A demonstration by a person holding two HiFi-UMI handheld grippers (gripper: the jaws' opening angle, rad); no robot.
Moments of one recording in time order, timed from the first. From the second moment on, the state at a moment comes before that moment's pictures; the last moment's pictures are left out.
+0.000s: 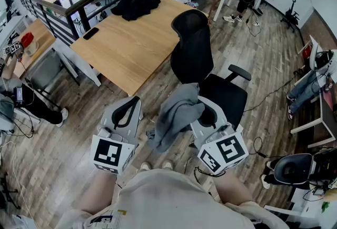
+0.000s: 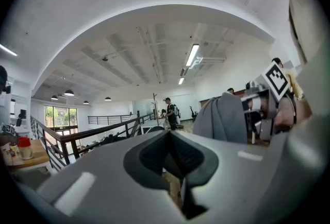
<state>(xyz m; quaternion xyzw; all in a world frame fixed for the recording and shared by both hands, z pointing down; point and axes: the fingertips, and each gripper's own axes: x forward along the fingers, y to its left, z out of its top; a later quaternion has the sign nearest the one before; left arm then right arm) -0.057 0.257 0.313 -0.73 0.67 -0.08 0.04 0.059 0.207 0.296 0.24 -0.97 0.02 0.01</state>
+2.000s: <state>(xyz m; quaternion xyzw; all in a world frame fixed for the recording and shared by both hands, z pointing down) 0.016 0.223 0.330 -0.71 0.70 -0.11 0.02 0.095 0.176 0.296 0.15 -0.99 0.03 0.00</state>
